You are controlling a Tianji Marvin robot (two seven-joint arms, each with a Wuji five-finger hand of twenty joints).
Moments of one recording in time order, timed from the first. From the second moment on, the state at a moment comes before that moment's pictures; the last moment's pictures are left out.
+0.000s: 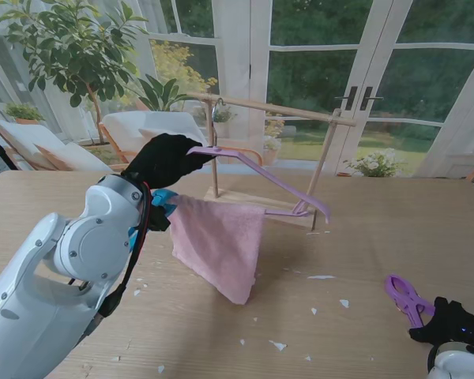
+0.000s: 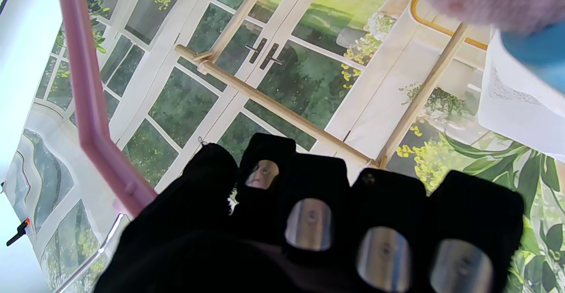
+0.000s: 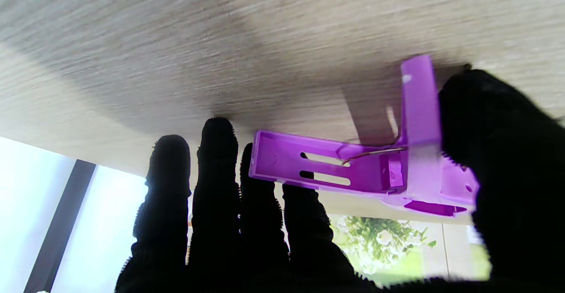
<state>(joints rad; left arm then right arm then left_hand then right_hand) 1.36 -1.09 -1.17 -2.08 0.55 0.36 -0.20 -2.10 -1.09 1.64 -1.72 -1.02 0.55 -0.07 0.77 -0.08 0.33 -0.12 1.00 0.10 1.33 1.50 1.31 0.14 1.45 1.12 1.21 0.32 1.75 1.01 1.02 0.59 1.76 1.31 0.24 -0.83 0.97 -0.15 0.41 0.11 0.61 0.71 0.49 0.08 0.76 0.37 0.62 0.05 0.69 0.43 0.36 0.07 0.97 0.59</state>
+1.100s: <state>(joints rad) 1.33 -1.10 -1.12 -2.07 0.60 0.42 -0.15 -2.29 -1.12 1.74 -2.10 -1.22 0.30 -0.15 0.75 -0.09 0.36 -0.12 1.00 0.10 1.33 1.50 1.31 0.14 1.45 1.11 1.21 0.32 1.75 1.01 1.02 0.58 1.76 1.31 0.42 -0.89 0.95 -0.30 0.63 0.06 0.82 0.44 0.92 0.09 0.65 0.32 1.00 0.01 0.67 0.44 0.54 0.04 1.05 0.49</state>
